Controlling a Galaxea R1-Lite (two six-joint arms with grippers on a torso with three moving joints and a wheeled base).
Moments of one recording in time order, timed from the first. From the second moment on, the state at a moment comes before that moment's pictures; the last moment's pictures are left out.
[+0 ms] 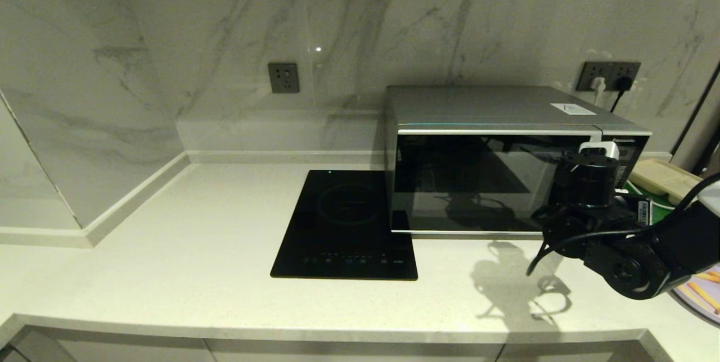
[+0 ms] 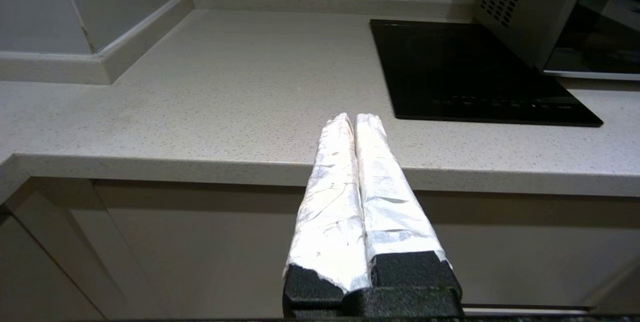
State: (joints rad) left arm 0.00 0.00 0.00 -0.01 0.01 -0.06; right arm 0.26 2.00 -0.80 -0.98 -1.24 -0.15
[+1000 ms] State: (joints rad) left arm 0.00 0.00 0.00 -0.01 0.01 -0.06; right arm 0.22 2.13 -0.85 -1.01 -1.24 -0.03
